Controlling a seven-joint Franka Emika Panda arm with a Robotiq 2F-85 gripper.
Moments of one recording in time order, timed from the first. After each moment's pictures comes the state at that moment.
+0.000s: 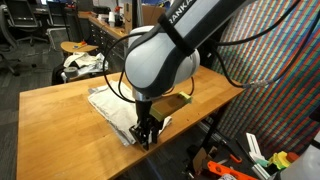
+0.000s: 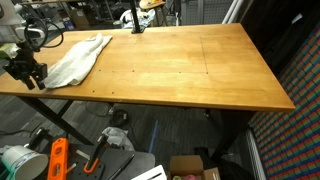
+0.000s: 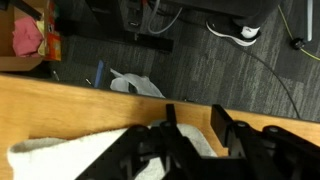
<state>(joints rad) 0.23 0.07 0.25 -2.50 0.20 2.34 0.10</state>
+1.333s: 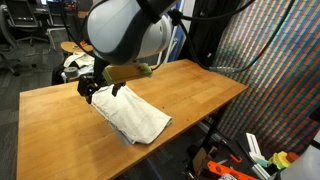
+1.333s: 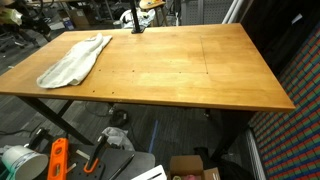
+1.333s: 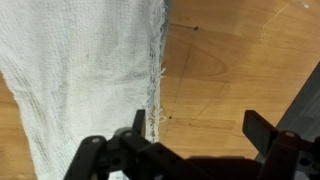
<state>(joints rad) 0.26 0.16 0.24 -2.22 0.06 2.64 0.22</state>
